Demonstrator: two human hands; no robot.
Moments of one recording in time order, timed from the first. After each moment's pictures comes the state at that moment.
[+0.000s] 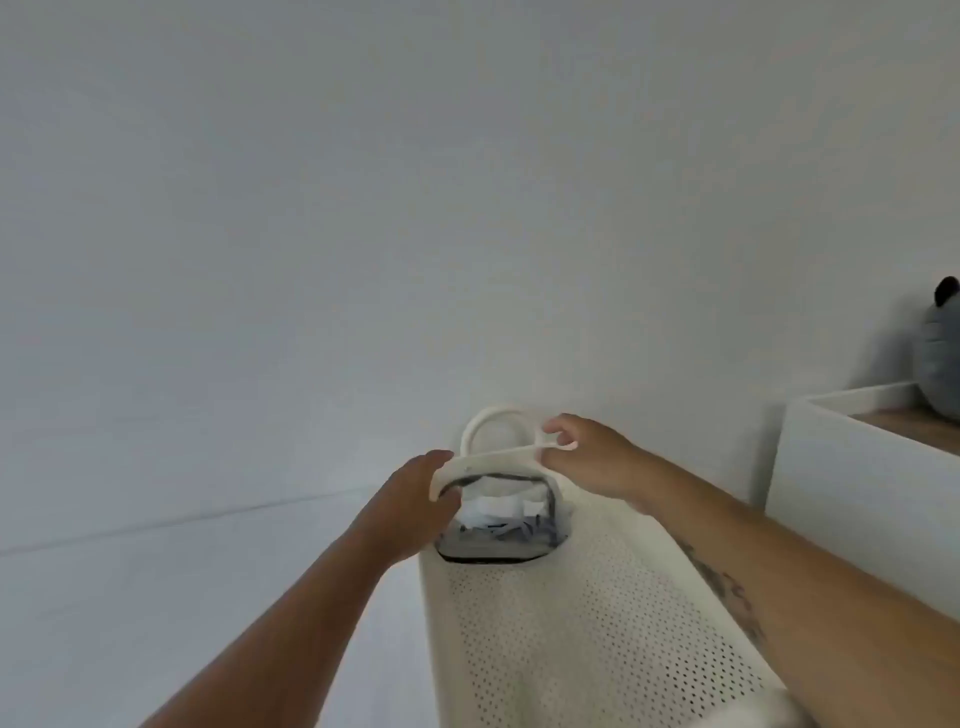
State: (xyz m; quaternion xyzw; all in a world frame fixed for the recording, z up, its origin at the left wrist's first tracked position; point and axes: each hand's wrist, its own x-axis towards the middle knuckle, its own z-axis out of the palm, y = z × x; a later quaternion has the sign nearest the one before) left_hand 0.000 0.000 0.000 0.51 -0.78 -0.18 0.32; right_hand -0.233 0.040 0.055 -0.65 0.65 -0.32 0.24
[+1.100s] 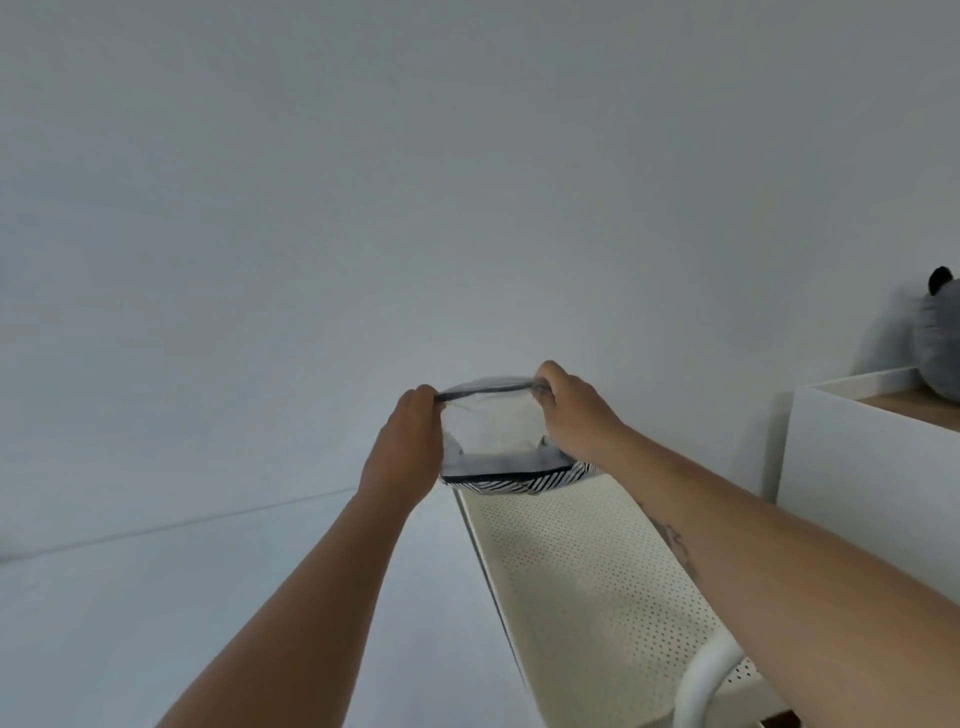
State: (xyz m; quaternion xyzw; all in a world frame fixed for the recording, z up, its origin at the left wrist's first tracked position) left_hand 0.049 0.033 0.058 0.50 -0.75 0.01 0.43; right_hand -0.154 0.061 0.087 -0.69 0.61 -0.38 0.06
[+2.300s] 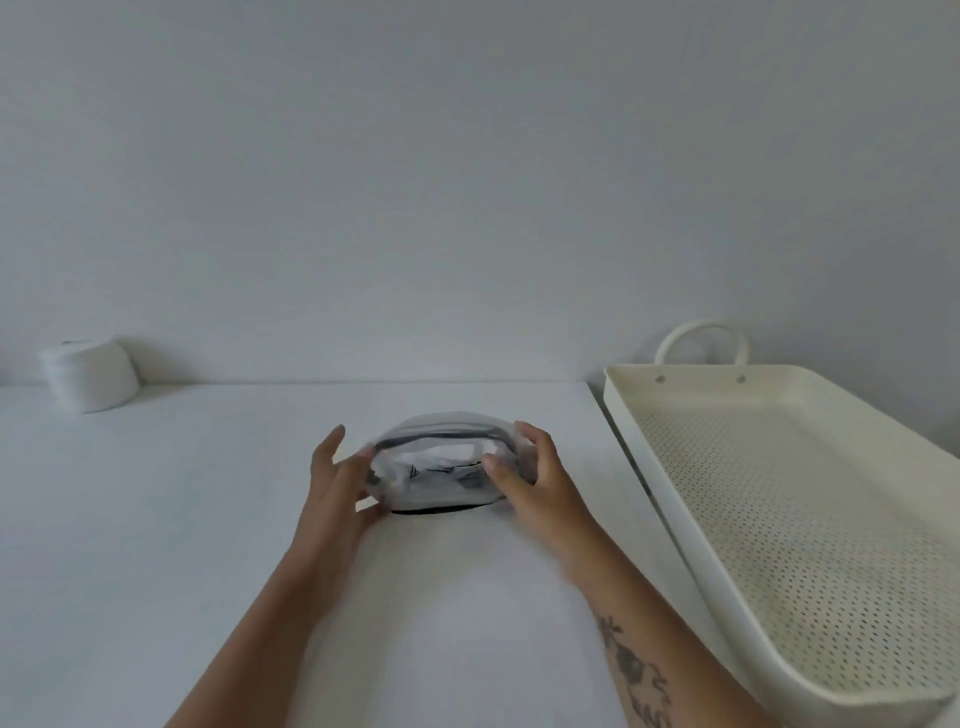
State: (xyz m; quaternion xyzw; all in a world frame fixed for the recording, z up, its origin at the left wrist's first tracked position) left_hand 0.274 0.128 -0.083 0.47 -0.40 -0.47 0.64; right_hand 0.058 0.081 -0.086 -0.60 0.46 -0.47 0.45
